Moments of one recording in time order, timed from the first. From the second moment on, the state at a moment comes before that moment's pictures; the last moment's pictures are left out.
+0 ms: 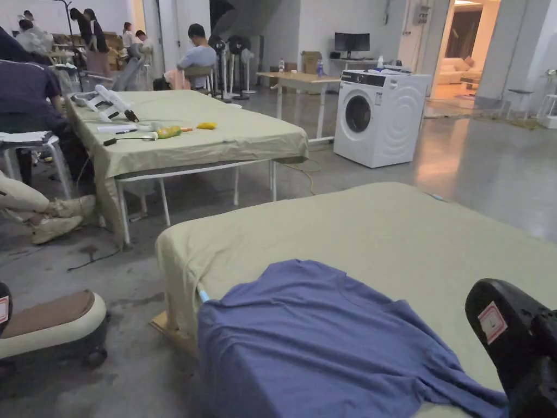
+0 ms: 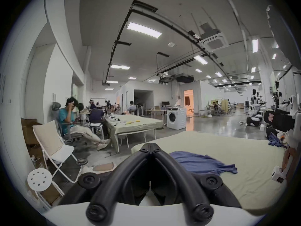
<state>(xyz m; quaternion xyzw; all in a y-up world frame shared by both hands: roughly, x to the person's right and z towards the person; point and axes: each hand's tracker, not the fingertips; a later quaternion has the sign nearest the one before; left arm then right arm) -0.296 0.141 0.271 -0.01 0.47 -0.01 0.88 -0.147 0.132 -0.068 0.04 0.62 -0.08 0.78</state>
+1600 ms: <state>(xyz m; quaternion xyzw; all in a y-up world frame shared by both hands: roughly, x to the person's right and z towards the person) -0.514 0.177 -0.101 -0.22 0.00 0.18 0.96 0.126 0.102 -0.056 -0.07 0.16 0.00 0.98</state>
